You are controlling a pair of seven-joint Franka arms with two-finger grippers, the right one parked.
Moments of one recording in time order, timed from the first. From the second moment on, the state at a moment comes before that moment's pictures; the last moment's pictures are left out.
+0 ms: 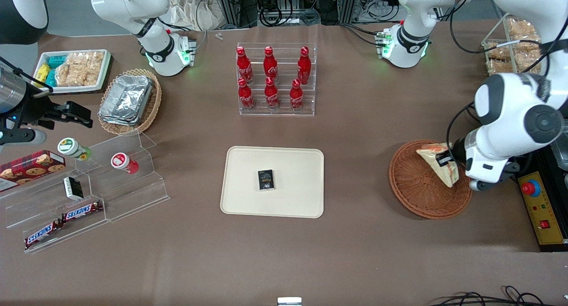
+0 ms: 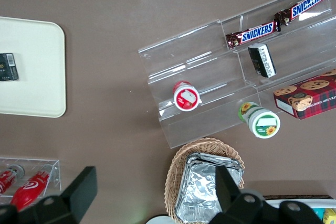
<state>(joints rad) 0.00 0.21 -0.08 -1.80 0.00 1.89 -0.54</state>
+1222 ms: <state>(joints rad) -0.02 0.29 -0.38 -1.59 -0.05 1.77 -0.44</state>
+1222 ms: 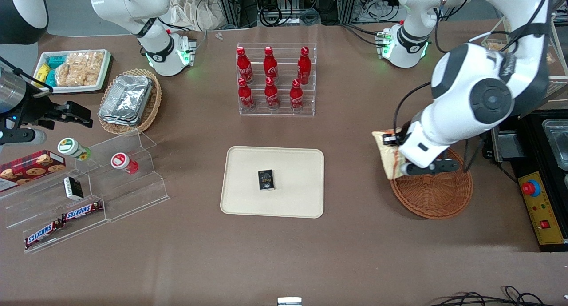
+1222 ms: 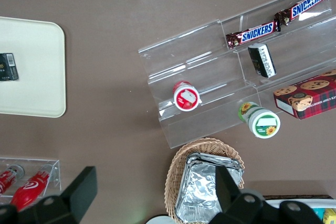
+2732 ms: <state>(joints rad) -0.30 0.72 -0.39 -1.45 0.10 2.11 -0.54</state>
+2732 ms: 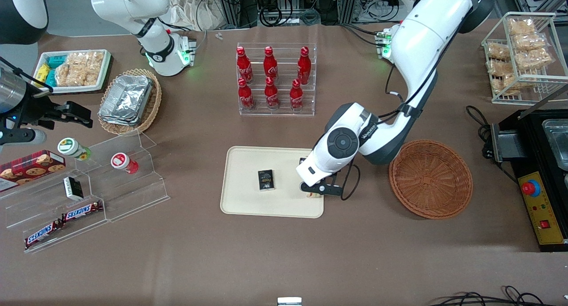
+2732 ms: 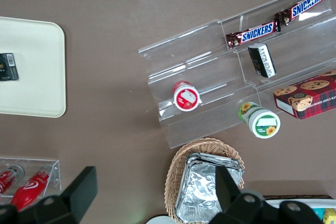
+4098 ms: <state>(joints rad) -0.32 0.78 -0.39 -1.45 0.13 2.12 -0.59</state>
